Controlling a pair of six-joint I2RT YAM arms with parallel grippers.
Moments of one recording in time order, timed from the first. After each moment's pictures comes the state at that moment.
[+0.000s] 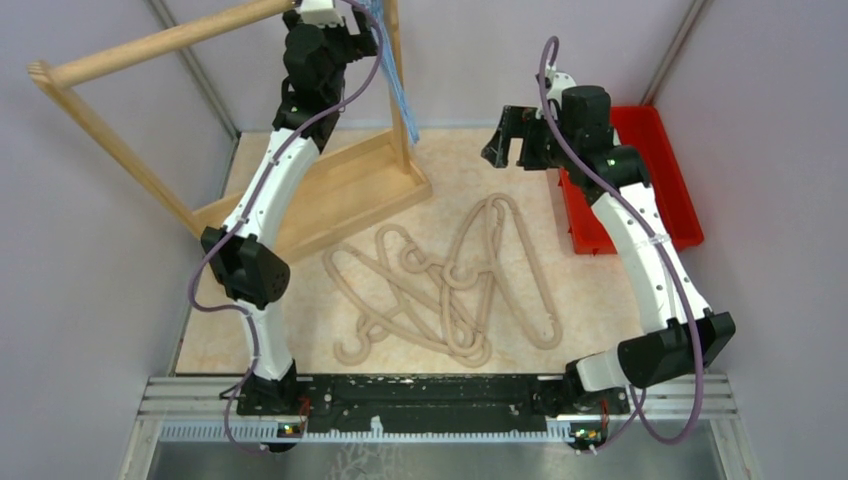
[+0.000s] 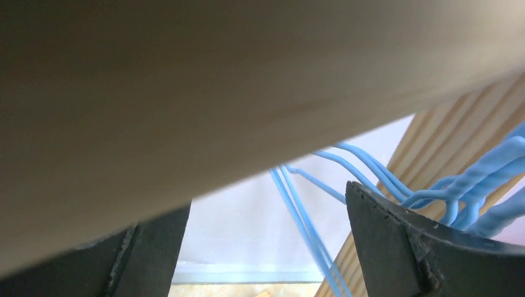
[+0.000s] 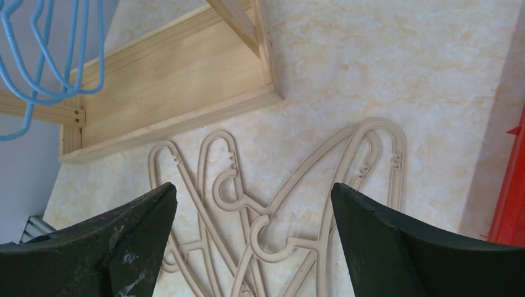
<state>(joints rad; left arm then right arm) -0.35 1.93 2.11 0.07 -0.32 -0.04 0.28 1.41 1.64 -0.71 -0.25 0.29</state>
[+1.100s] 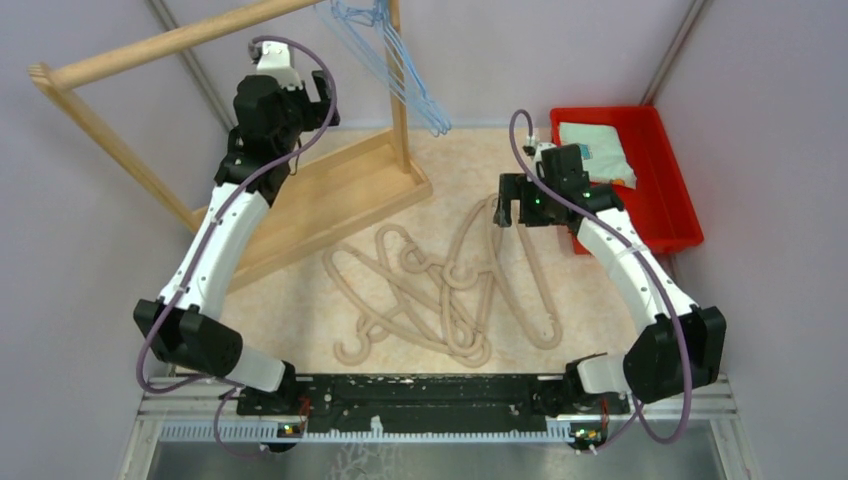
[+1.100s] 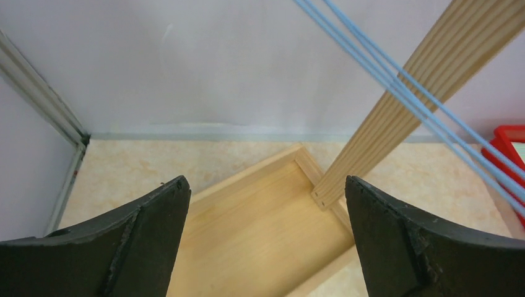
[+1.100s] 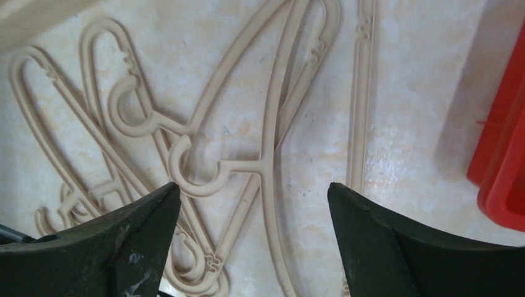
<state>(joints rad) -0.28 1.51 1.63 -0.18 -0.22 -0.10 0.27 1.33 1.25 -0.71 -0.15 0.21</state>
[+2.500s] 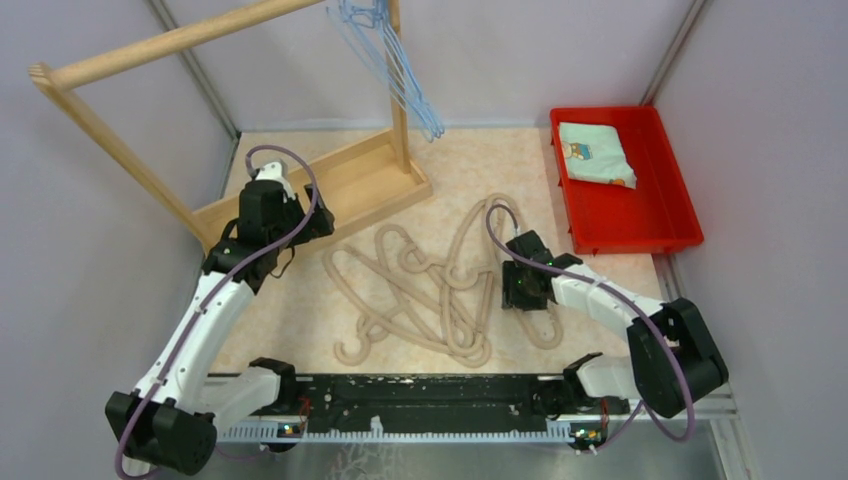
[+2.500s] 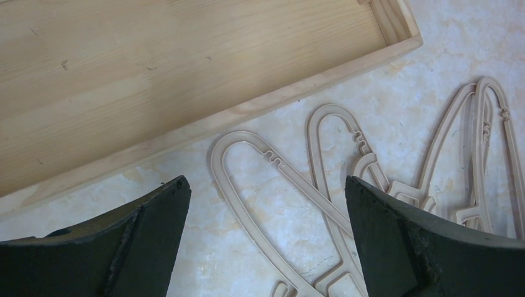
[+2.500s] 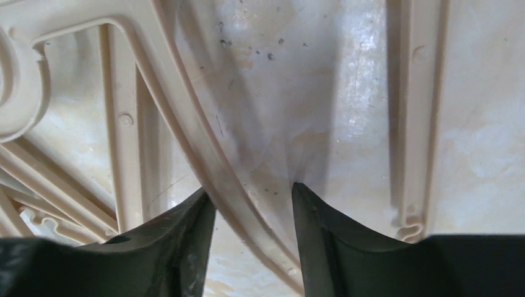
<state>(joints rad) -0.26 1.01 0.96 -0.51 -0.16 -0.39 0.48 1.27 0.62 -0.54 0.06 0.49</state>
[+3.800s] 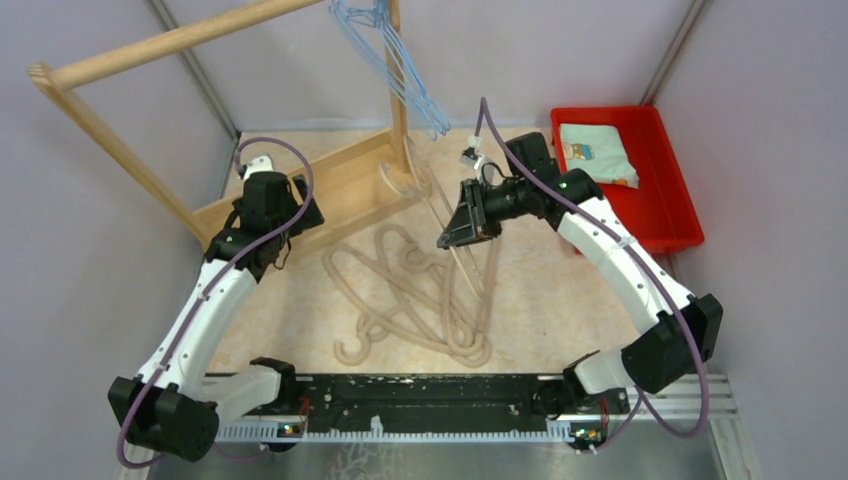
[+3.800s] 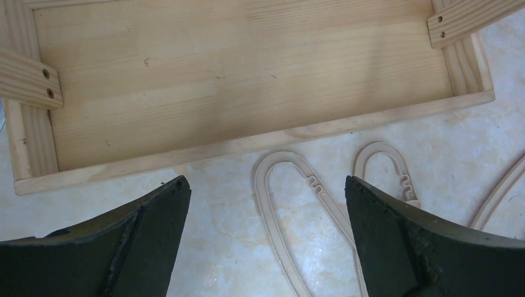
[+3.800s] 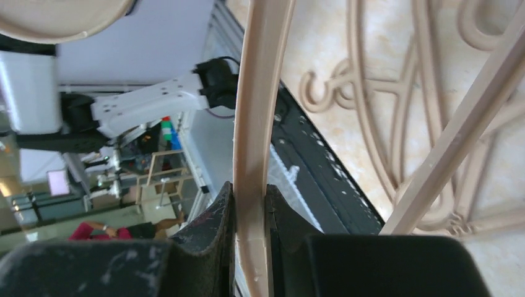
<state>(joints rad) -0.26 1.08 1.02 -0.56 -0.39 -0.46 0.50 1.39 1.41 -0.85 -0.83 0.46</state>
